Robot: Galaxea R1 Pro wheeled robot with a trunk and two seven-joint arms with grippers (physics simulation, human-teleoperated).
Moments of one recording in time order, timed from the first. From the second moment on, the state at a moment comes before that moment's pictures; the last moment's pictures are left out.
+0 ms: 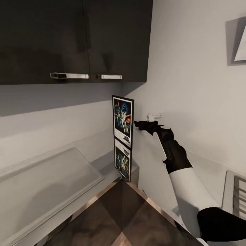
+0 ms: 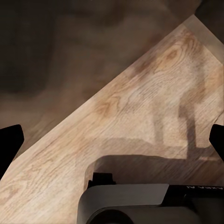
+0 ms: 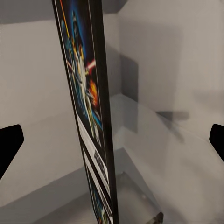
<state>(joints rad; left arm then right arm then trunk) 0.03 0.06 0.05 -0.32 0.09 -0.35 -0.13 -0.99 0.12 0.12 -1.10 -0.11 0.59 -0.01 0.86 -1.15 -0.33</state>
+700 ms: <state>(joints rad) 0.03 0.06 0.05 -0.33 0.09 -0.35 -0.13 -1.22 0.12 0.12 -0.69 -0.11 0.50 0.00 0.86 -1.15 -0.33</state>
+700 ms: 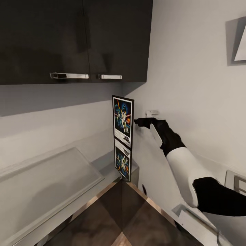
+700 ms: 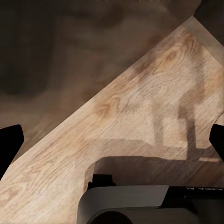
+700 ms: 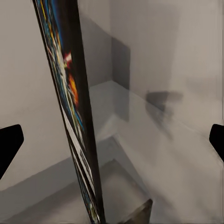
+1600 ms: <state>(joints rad) 0.03 0.06 0.05 -0.33 0.09 -0.35 -0.13 -1.33 0.12 0.11 -0.47 -0.12 0.33 0.01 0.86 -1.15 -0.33</state>
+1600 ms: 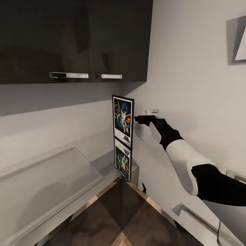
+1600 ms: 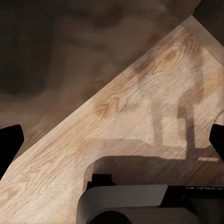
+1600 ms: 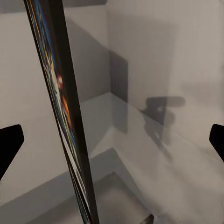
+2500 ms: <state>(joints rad) 0.03 0.06 0.05 -0.33 0.09 -0.35 -0.13 -1.33 0.12 0.11 -0.47 -0.12 0.33 0.01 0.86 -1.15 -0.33</state>
